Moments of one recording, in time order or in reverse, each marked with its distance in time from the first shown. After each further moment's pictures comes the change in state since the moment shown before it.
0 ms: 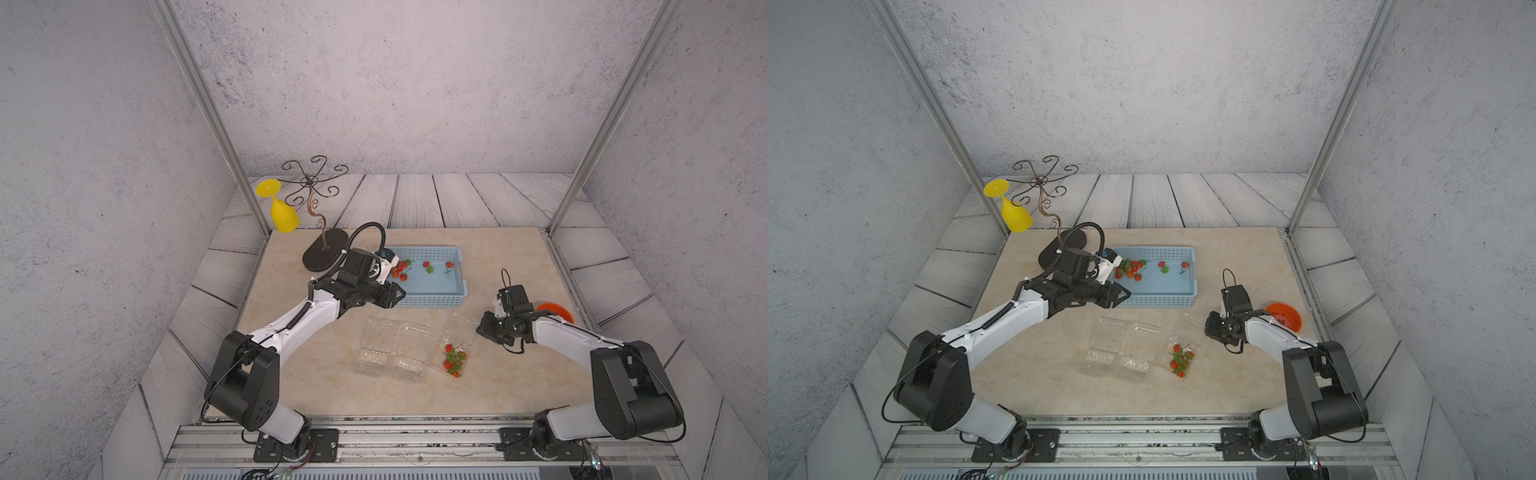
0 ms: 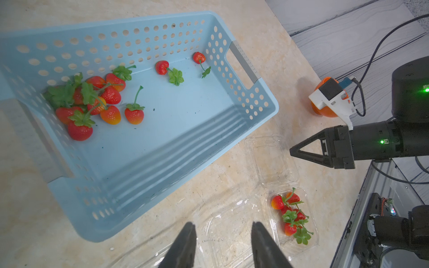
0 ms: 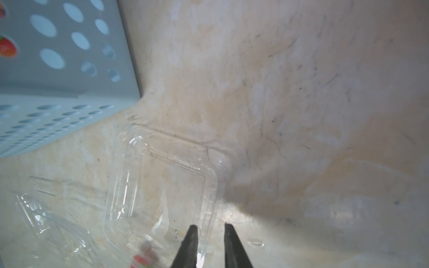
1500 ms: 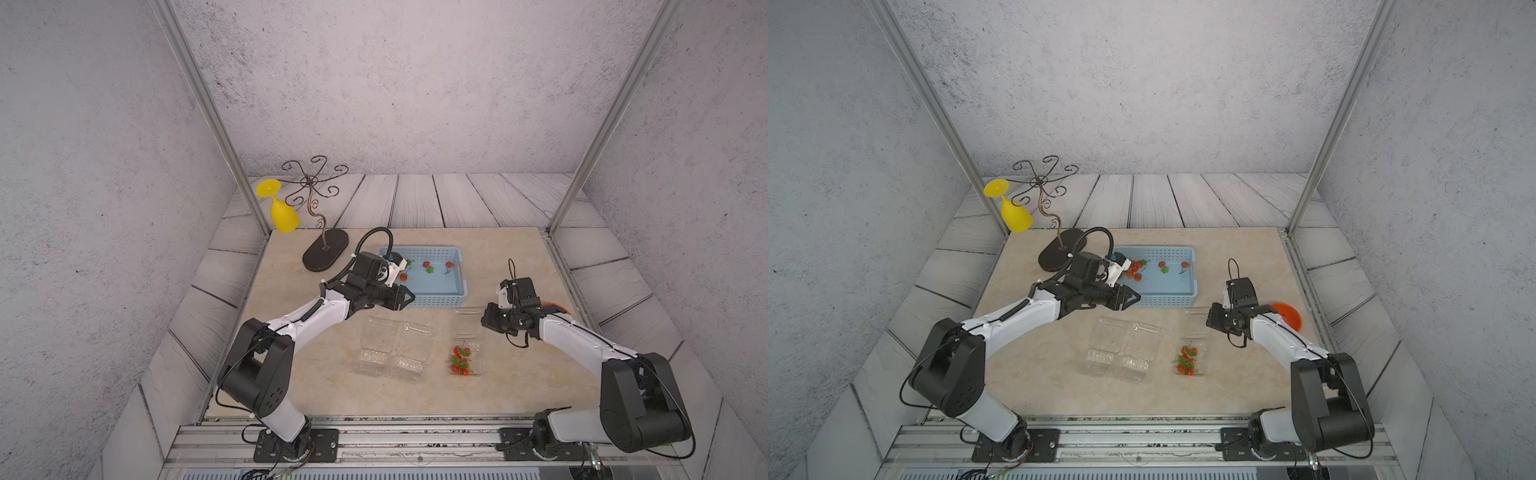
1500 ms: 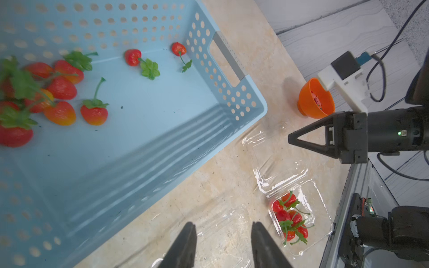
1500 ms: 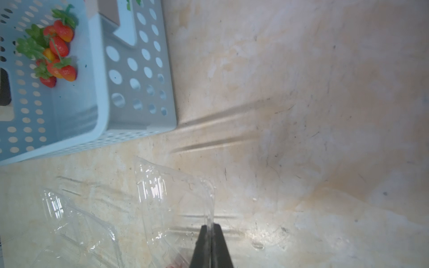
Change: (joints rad) left arm -0.037 0.104 -0.021 0.141 0.080 -0.084; right arm -0.028 -0.080 0.055 -0.024 -0.001 -0.087
